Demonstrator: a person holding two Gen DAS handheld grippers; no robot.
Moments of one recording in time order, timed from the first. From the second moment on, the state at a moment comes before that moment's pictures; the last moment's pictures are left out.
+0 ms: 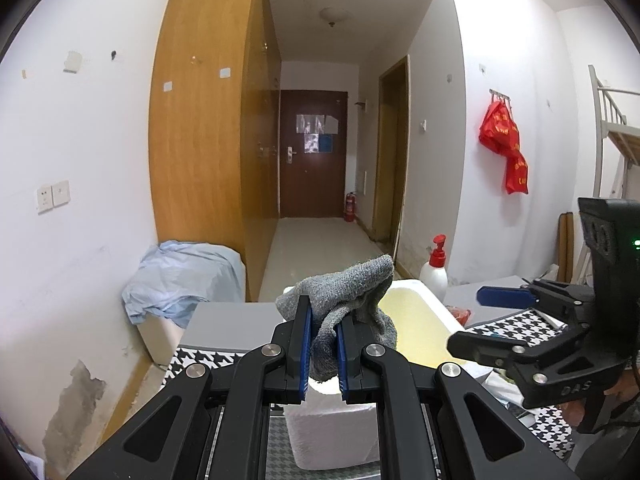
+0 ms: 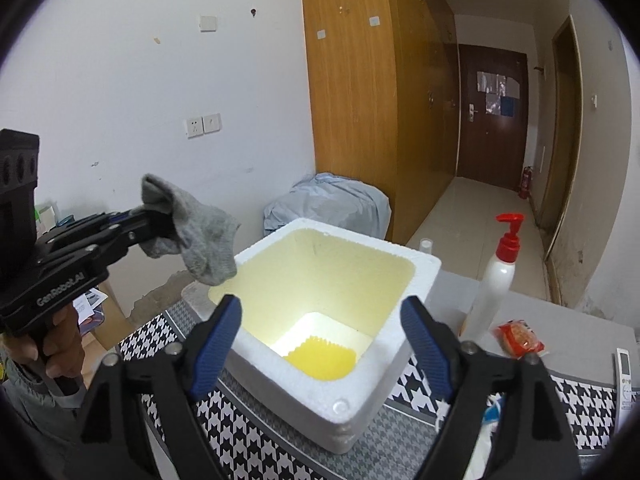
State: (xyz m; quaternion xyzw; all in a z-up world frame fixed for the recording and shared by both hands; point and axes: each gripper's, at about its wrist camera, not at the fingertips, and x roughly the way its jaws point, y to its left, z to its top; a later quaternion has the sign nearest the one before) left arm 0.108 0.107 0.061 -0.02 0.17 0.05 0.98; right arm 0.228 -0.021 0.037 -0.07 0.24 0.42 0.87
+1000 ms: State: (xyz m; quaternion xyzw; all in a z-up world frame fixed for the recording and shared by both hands) left arm 0.170 0.092 0.050 -0.01 0.23 -0.01 0.97; right arm 0.232 -0.089 0.029 -0.05 0.24 0.35 0.90
